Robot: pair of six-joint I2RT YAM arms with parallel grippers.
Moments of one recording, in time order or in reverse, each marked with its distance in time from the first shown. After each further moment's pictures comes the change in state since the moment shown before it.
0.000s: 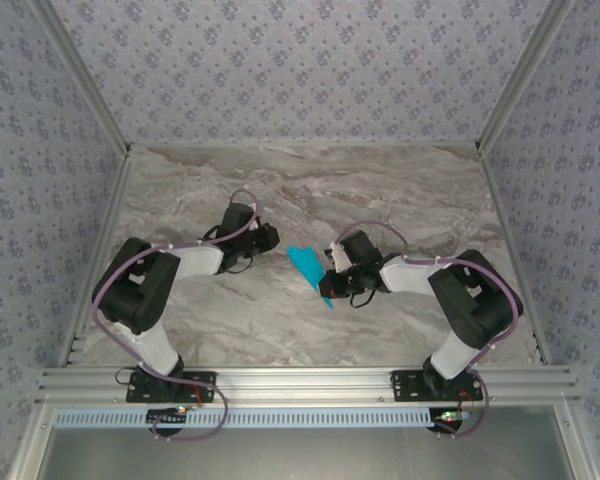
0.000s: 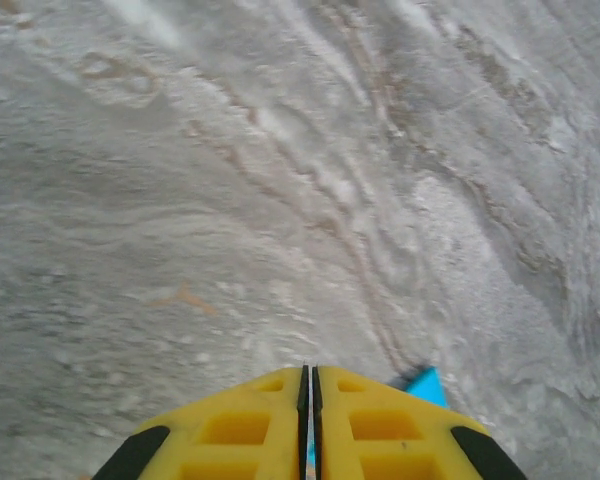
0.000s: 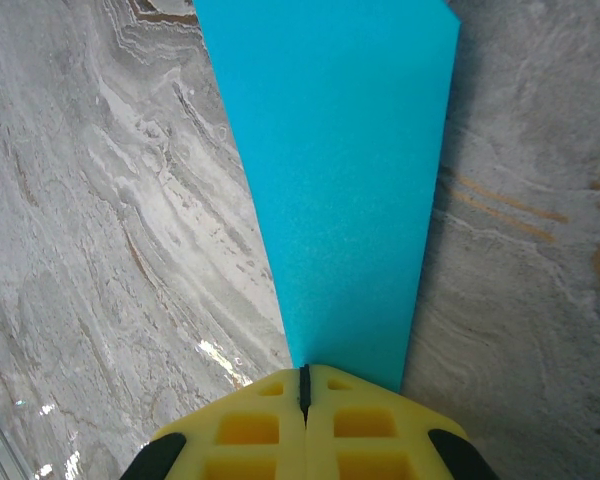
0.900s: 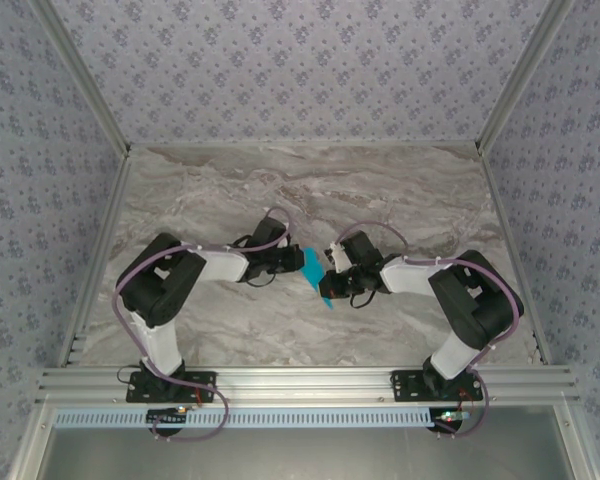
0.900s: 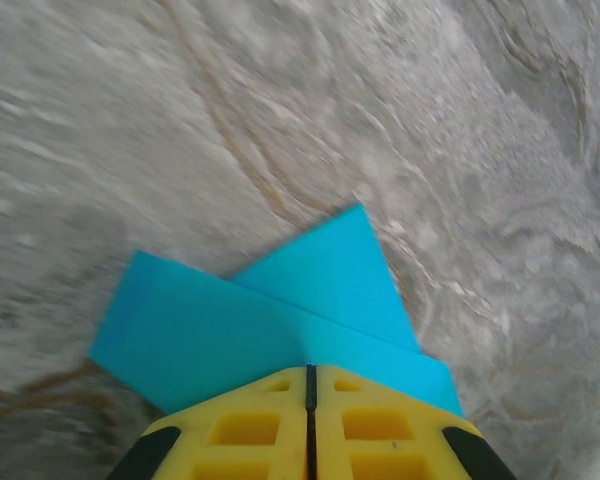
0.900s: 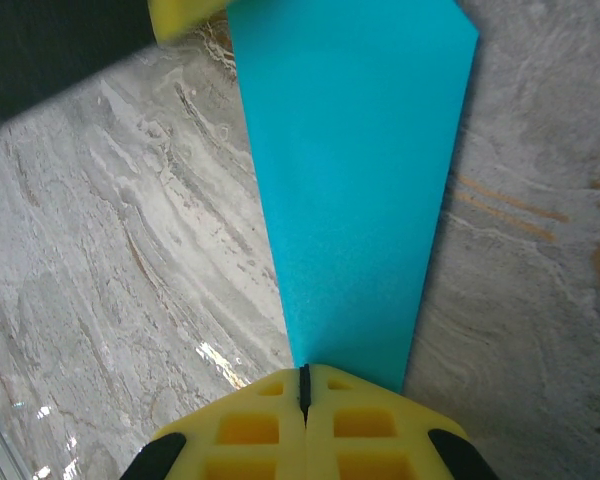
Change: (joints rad) left arm -0.143 0.125 0.058 -0.061 0.031 0.025; right arm 0.001 -0.004 -0.008 0.012 0.003 0.000
